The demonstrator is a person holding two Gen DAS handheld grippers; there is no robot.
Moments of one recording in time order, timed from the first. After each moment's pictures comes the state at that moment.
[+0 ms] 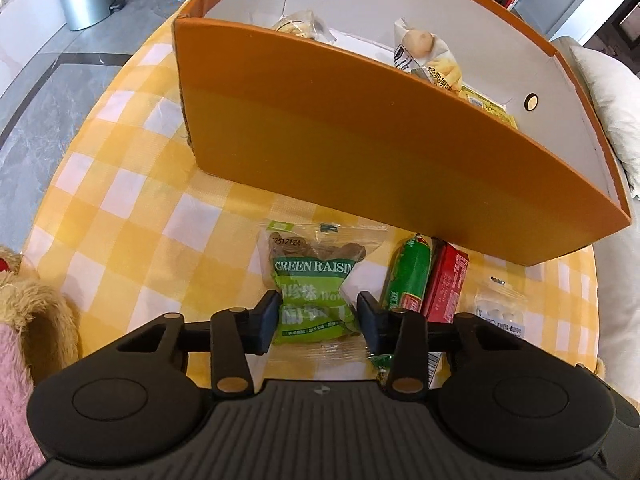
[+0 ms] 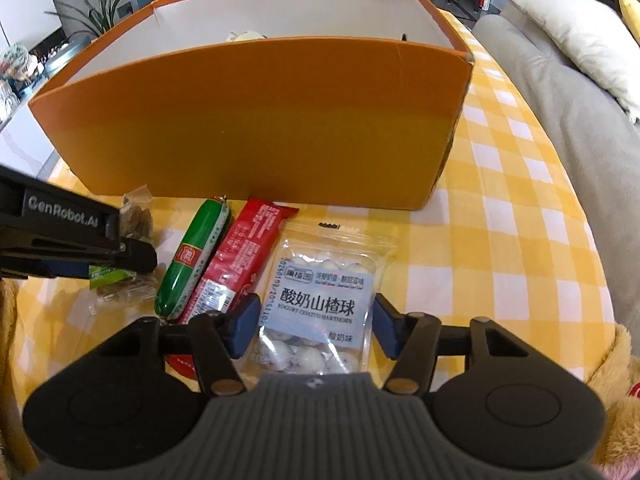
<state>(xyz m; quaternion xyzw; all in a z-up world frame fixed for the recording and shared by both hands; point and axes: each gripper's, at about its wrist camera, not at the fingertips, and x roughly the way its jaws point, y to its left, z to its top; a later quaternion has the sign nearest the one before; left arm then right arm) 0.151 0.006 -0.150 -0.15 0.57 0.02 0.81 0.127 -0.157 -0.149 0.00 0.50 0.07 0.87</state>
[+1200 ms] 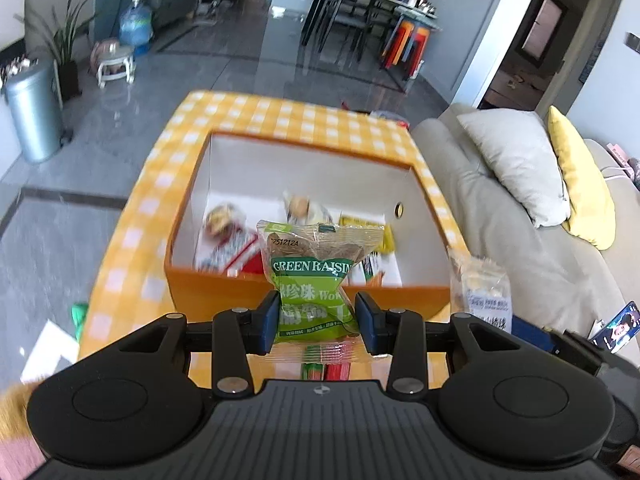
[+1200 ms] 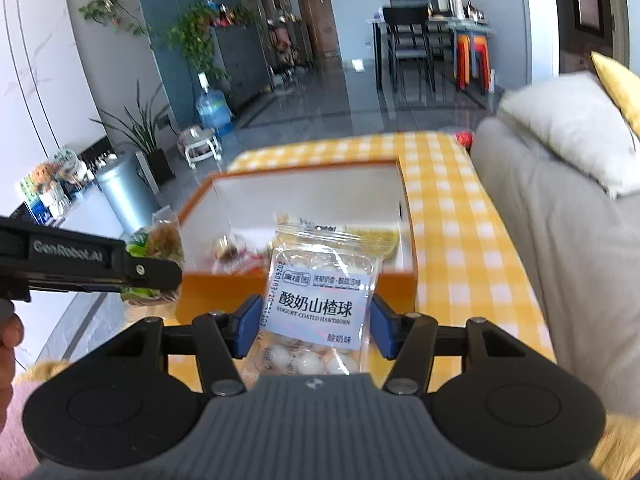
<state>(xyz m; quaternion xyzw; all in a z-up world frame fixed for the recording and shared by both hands) 0.125 -0.005 0.001 -0.09 0.42 -0.08 0.90 0.087 -0.187 -0.005 0.06 0.34 0.11 0.93</state>
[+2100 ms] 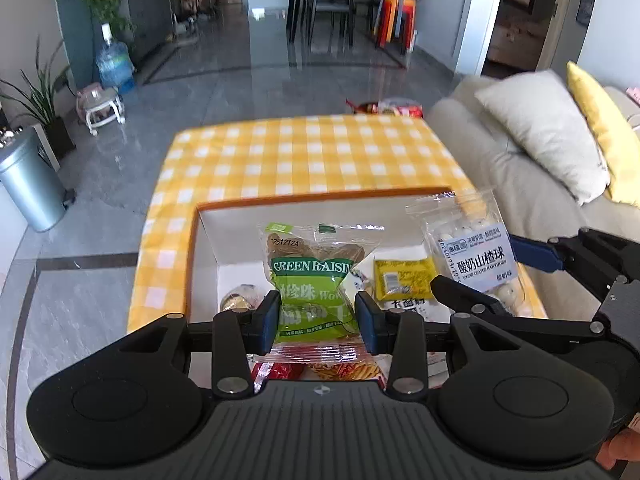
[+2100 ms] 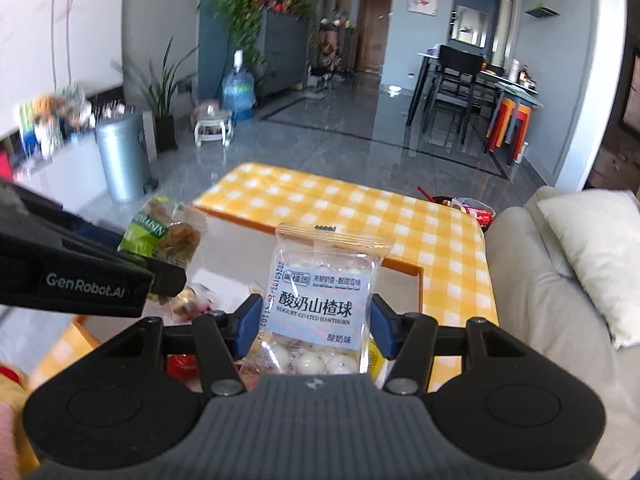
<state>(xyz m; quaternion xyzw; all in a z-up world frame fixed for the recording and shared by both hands) 0.230 -0.021 -0.009 0.02 0.44 -0.08 0.89 0.214 -0.144 0.006 -0.10 0.32 0.14 0.93</state>
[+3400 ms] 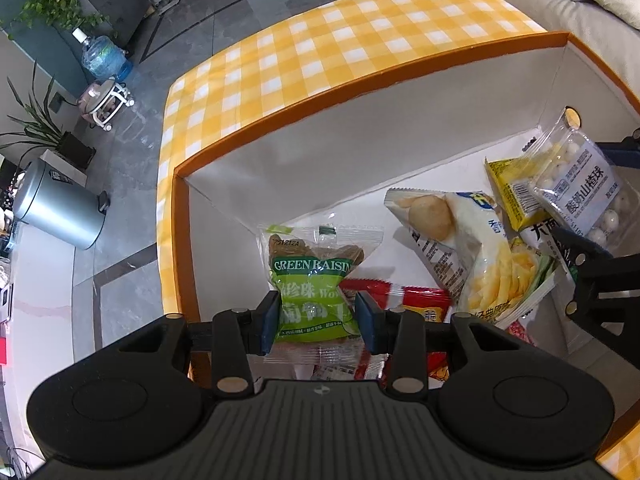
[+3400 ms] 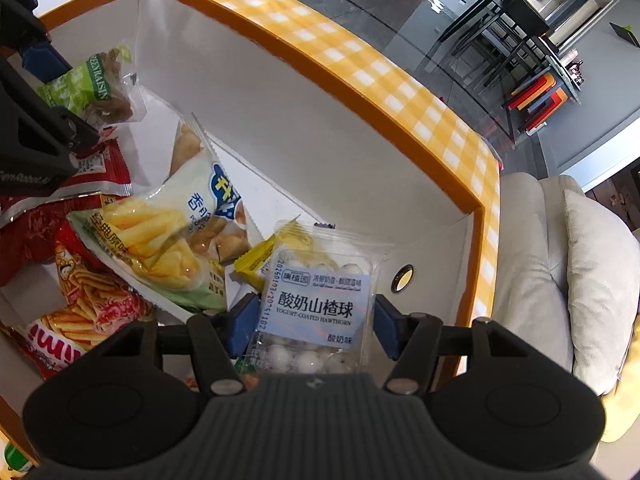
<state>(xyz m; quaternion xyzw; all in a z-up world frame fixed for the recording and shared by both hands) 0.310 -0.031 -0.106 0.20 0.54 -0.03 0.82 0.313 -0.111 -0.110 -0.30 0.47 0.11 0.82</state>
